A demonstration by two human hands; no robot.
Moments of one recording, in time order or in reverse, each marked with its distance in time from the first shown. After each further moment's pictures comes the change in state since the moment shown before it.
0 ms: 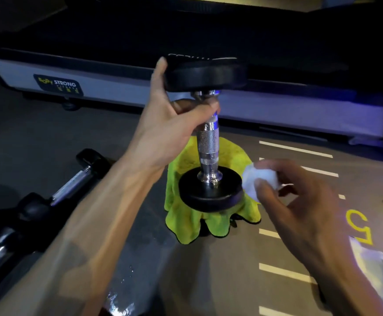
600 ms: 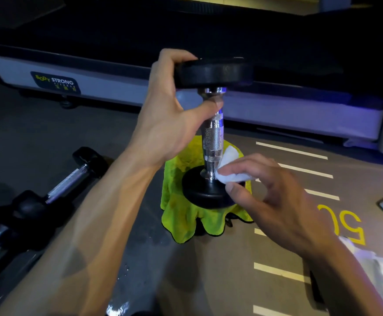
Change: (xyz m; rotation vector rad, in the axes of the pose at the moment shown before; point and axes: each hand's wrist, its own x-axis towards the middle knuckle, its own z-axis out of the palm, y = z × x) left_hand 0.009 0.002 0.003 0.379 0.086 0.287; right_hand 0.019 -0.006 0.003 0.001 -0.347 -0.156
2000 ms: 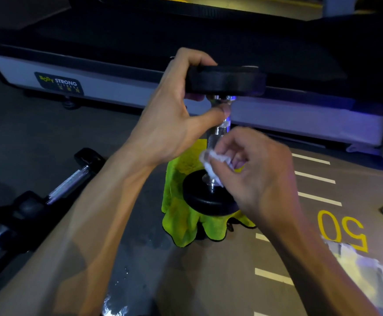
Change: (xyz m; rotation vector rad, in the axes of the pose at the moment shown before) left_hand 0.003 0.008 -0.010 0.058 -0.182 0.114; right_hand 0.043 -0.023 0.021 -0.097 0.330 -0.151
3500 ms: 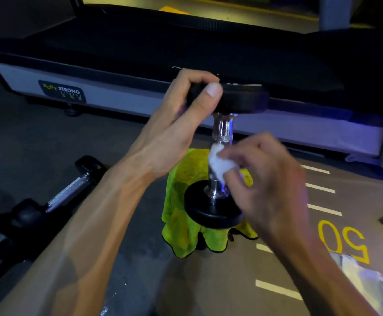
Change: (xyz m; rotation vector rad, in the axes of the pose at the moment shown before) left_hand -0.005 0.004 -0.007 -0.123 -0.036 -0.095; right_hand -0.003 -0.002 -0.007 -0.140 0.070 -0.089
